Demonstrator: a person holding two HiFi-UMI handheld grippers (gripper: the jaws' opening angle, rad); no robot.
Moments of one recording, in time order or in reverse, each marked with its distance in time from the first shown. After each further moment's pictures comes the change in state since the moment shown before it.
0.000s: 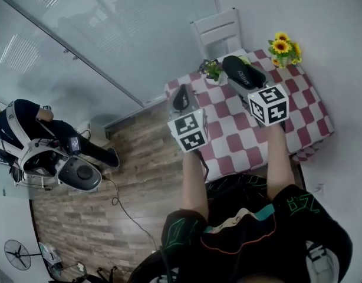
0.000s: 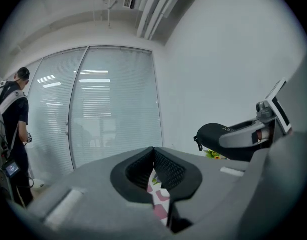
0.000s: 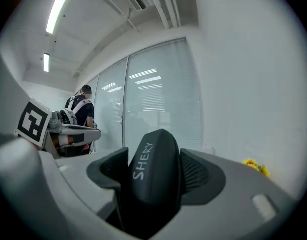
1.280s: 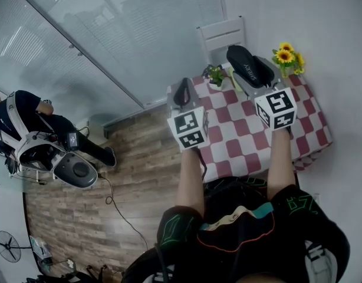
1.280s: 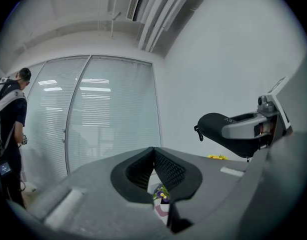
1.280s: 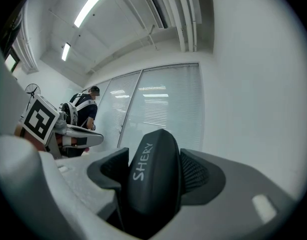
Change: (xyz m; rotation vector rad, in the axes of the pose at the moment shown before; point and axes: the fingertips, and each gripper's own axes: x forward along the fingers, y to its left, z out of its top) left arm 0.009 0.000 0.027 -0.014 -0.139 -0.017; right arm -0.016 -0.006 0.059 -0.209 -0.199 -0.028
